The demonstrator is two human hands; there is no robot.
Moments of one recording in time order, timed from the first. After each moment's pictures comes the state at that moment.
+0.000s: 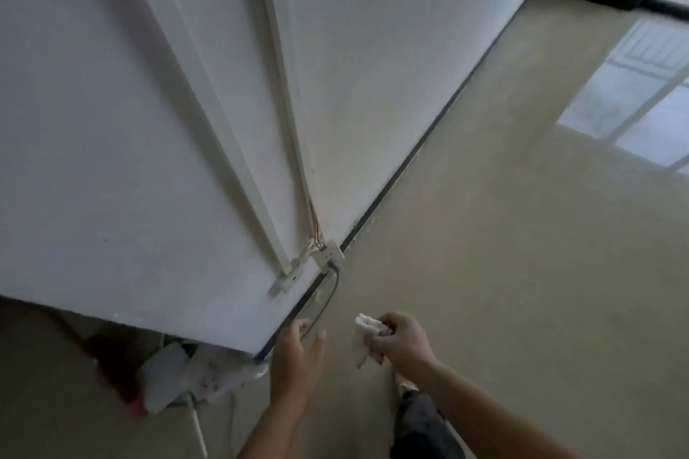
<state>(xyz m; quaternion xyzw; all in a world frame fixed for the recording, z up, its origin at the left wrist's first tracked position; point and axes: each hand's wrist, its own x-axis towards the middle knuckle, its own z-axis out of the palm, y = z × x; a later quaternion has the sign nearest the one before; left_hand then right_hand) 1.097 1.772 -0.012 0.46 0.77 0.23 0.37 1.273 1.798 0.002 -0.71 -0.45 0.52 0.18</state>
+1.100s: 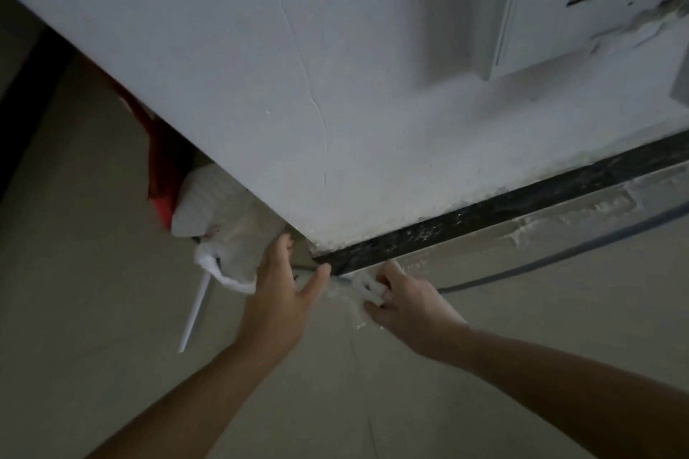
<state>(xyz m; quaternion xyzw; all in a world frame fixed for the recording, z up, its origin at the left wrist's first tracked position) 0.934 1.756 -0.553 0.30 0.91 0.23 0.17 1.068 1.878 -0.607 -0.26 -0.83 0.50 -0.01</state>
